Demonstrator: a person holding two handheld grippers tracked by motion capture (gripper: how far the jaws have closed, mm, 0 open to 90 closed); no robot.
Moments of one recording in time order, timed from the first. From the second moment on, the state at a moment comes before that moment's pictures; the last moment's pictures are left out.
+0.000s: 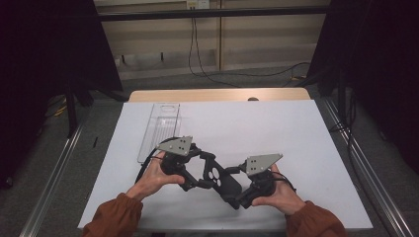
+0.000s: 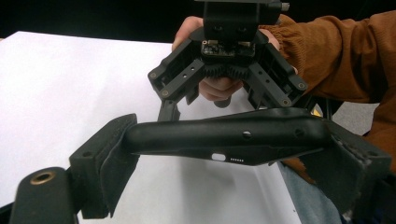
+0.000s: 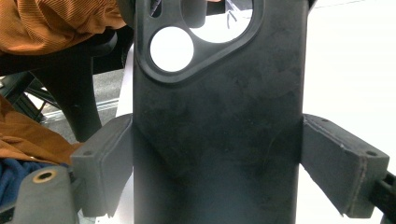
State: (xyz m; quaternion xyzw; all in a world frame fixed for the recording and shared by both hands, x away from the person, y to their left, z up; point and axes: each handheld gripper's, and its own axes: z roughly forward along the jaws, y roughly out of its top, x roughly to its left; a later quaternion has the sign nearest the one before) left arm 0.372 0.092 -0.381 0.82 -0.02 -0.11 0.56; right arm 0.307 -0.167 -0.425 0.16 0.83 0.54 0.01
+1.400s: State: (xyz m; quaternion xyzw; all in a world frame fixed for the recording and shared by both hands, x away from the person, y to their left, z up) left arm 0.378 0.110 -0.363 0.82 0.08 -0.06 0.56; right arm 0.305 -0.193 -0.418 0.27 0.77 0.57 0.07
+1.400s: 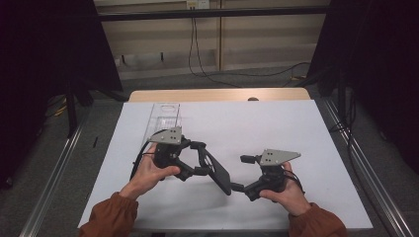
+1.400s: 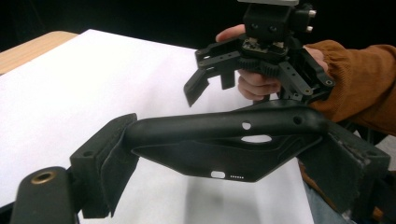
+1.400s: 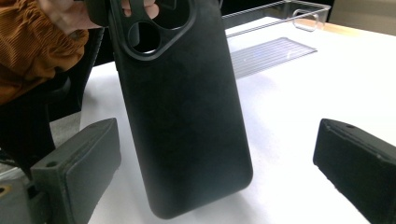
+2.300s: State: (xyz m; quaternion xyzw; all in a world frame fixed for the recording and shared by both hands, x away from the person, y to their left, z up) left arm 0.382 0.132 -0.351 0.81 0.17 -0.01 0.56; right arm 0.280 -0.245 -0.425 0.39 0.71 0.54 0.20
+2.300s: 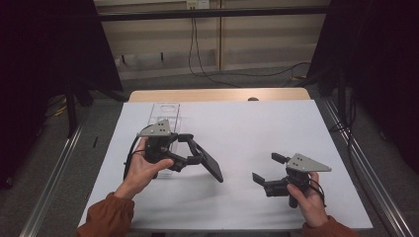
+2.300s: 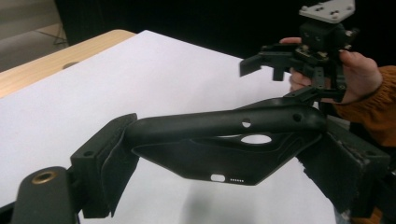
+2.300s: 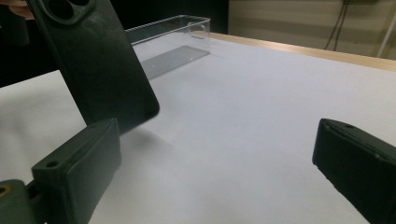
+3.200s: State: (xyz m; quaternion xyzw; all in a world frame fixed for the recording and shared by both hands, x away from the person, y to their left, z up) left arm 0.401 0.156 -0.328 0.79 0.26 0.05 0.54; right arm 0.247 -0.280 -0.432 0.45 0.67 0.52 0.28
